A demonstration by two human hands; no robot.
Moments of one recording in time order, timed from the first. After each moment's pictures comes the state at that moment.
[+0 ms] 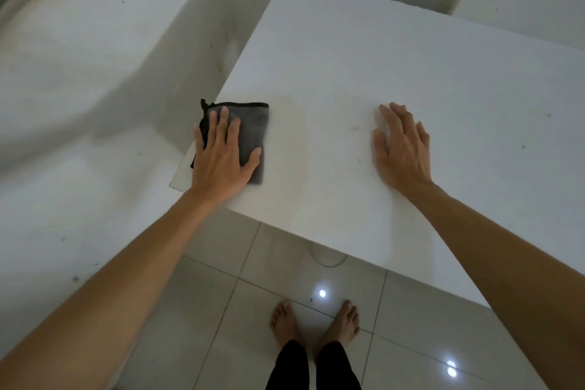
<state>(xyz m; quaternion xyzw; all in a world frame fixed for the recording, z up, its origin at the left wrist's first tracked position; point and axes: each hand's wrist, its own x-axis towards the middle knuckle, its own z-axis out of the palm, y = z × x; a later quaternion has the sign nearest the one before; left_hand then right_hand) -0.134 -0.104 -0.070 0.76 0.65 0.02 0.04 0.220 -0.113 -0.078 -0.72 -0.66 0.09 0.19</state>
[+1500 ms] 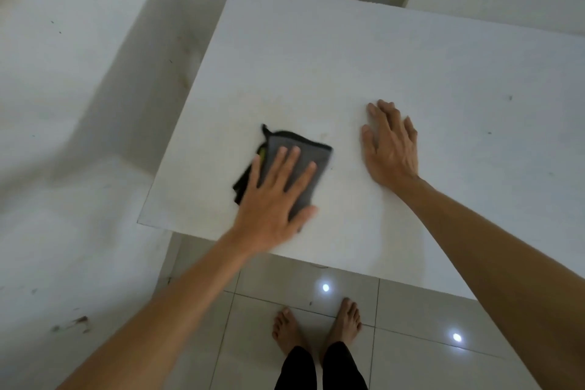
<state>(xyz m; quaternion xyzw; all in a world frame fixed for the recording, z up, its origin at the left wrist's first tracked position) -0.027 -0.144 -0.072 0.91 0.42 0.03 0.04 0.251 -0.106 -0.083 -0.76 -0.62 0.09 0.19</state>
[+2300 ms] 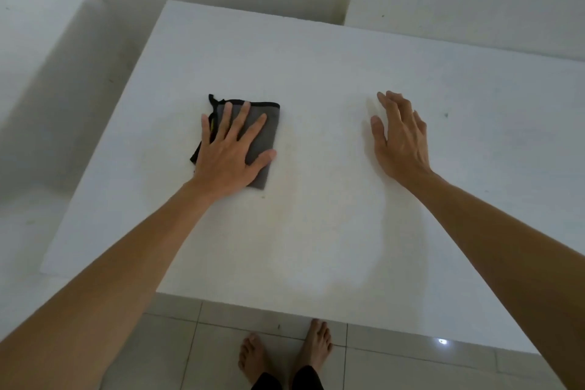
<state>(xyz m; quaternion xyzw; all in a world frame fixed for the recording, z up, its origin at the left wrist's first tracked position) 0.056 -0.017 -0.081 0.87 0.49 0.03 0.04 0.390 -0.089 -0.064 -0.76 -0.61 0.06 0.22</state>
